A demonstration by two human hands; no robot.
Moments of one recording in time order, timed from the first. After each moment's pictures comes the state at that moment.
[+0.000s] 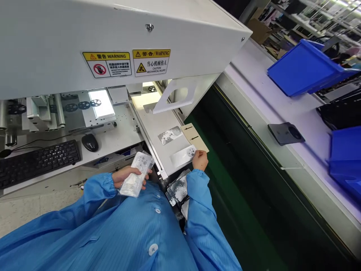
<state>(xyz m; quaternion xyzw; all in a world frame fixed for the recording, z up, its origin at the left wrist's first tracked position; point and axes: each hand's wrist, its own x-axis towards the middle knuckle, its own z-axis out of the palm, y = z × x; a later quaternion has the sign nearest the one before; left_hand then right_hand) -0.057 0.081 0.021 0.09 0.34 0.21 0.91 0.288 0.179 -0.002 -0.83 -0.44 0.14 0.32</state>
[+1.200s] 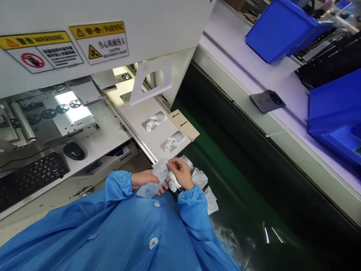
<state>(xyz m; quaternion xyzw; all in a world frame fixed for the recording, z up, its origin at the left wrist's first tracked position) 0.026 0.077 0.027 0.25 0.27 0.04 0.93 0.220 0.059 0.045 -0.59 -0.49 0.51 0.40</state>
